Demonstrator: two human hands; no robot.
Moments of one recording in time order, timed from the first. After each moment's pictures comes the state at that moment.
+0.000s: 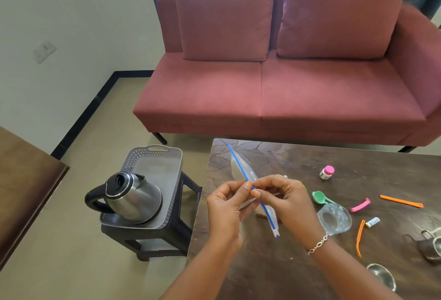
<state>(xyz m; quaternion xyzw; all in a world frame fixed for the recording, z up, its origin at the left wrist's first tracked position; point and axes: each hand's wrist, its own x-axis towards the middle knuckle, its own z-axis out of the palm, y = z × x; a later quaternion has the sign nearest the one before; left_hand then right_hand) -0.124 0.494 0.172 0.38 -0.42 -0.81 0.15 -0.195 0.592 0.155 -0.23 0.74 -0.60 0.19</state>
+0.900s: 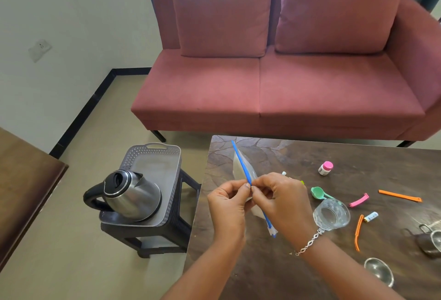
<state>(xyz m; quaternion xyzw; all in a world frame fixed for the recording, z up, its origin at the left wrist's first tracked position) -0.129 0.505 0.171 0.39 -0.47 -0.77 0.20 -0.183 0.583 0.169 -0.29 0.87 -0.40 -0.02</state>
